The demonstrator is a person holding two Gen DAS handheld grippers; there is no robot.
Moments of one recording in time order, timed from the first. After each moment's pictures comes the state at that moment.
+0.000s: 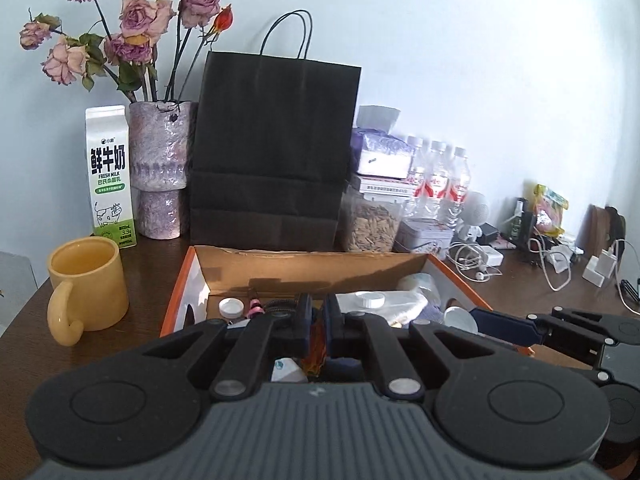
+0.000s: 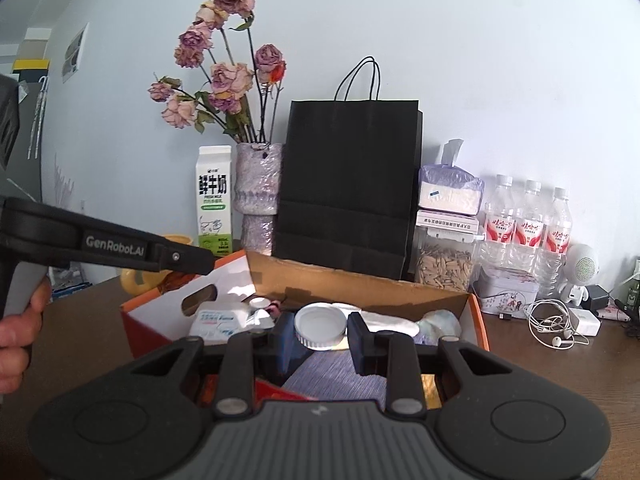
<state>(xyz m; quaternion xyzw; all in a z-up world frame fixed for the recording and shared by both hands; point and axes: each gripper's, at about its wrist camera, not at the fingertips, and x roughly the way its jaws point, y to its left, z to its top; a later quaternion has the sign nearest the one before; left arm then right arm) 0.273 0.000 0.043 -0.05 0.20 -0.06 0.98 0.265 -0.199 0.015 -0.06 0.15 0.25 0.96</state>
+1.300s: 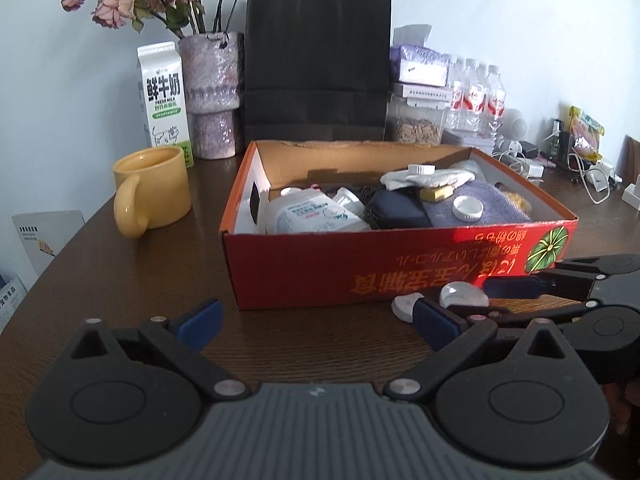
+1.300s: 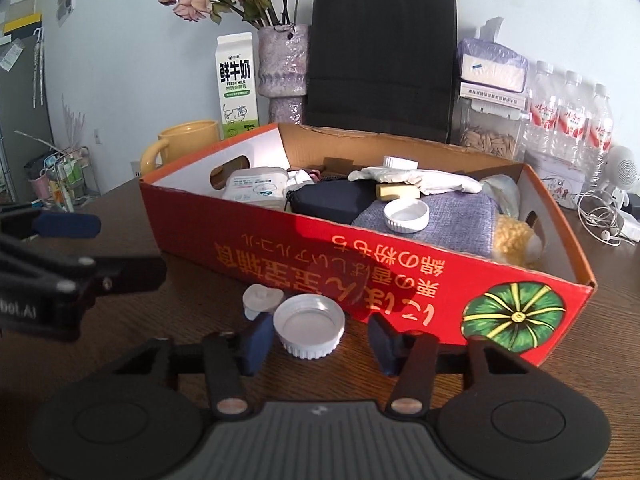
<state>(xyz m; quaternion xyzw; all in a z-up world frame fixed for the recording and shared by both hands) 0.209 0.012 -0.021 0.00 0.29 0.00 0.96 0.259 -0.174 -0.050 -0.08 0.30 0.28 0.91</state>
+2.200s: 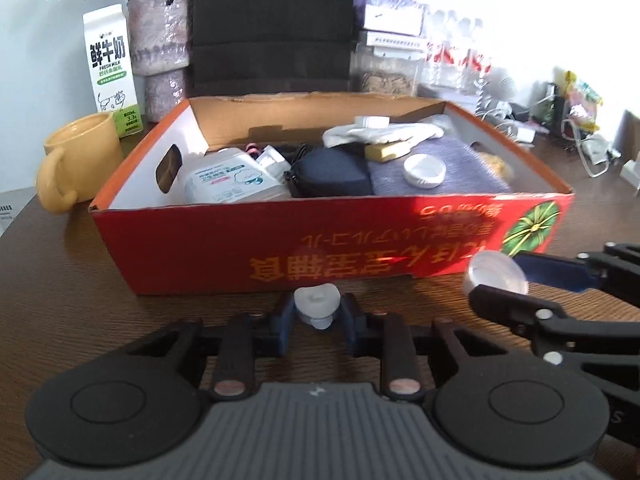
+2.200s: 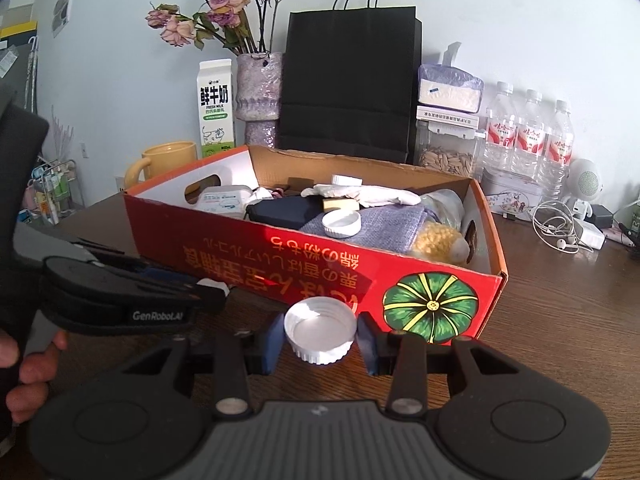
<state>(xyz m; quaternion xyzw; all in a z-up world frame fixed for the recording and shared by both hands) 0.248 -0.045 -0.044 -0.01 0.34 -0.02 0.94 0.240 -0.219 -0.039 -0.08 0.26 0.25 0.93</state>
